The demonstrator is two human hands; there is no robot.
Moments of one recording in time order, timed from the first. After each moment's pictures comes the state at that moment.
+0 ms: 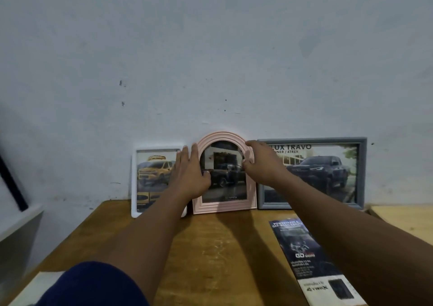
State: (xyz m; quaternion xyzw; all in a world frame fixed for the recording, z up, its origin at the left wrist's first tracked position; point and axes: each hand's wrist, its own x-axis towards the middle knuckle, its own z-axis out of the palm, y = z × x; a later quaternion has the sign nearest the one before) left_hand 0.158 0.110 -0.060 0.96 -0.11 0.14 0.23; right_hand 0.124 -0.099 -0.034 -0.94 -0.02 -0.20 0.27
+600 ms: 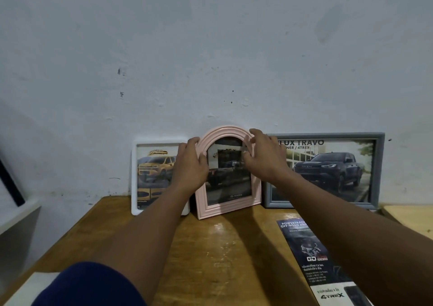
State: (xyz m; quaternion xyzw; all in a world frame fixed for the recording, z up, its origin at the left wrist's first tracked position) left_hand 0.176 0.108 -0.064 0.88 -0.10 0.24 0.39; right_hand 0.149 -0.086 -0.041 -0.94 0.00 -0.25 0.23
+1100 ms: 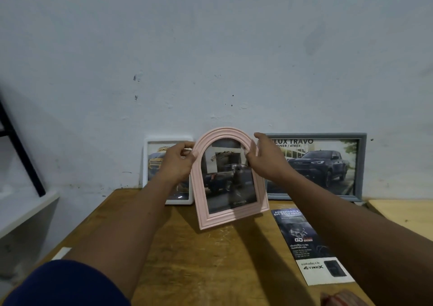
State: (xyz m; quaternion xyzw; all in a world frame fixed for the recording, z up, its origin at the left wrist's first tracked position) left_hand 0.120 0.150 -0.036 0.80 -0.07 0.13 0.58; right_hand 0.095 -0.089 -0.034 -0.91 -0.02 -0.20 0.35
